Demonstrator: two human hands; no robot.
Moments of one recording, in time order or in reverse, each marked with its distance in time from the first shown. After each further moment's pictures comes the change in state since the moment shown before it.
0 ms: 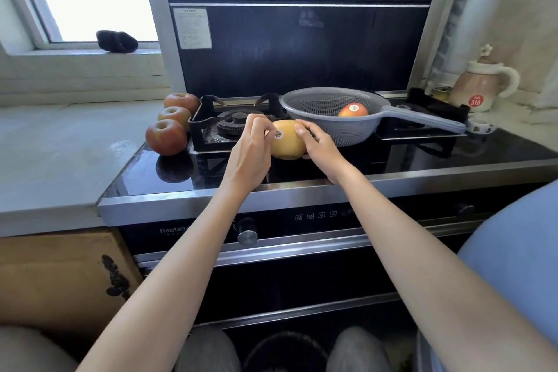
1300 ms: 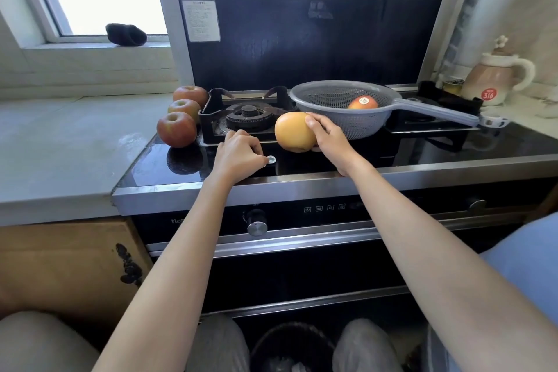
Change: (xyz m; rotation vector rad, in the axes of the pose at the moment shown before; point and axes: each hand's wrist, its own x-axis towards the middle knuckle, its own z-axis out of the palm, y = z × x) left_hand -0.007 -0.036 -0.024 0.137 -0.431 -0.482; right_hand 0.001 -0.001 0.000 -0.004 0.003 0.015
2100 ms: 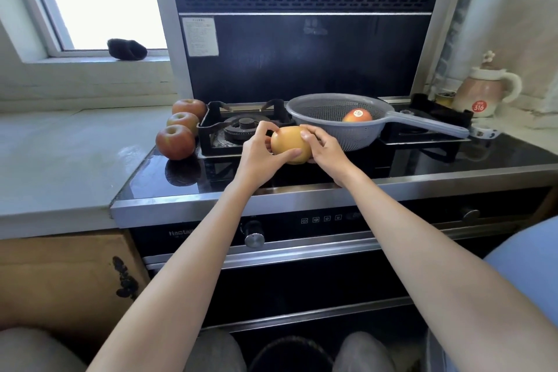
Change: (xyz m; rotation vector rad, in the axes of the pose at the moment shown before) left_hand 0.010 0.035 0.022 -0.456 0.144 0.131; right_hand -0.004 -0.006 -0.003 -0.042 -0.017 -0.057
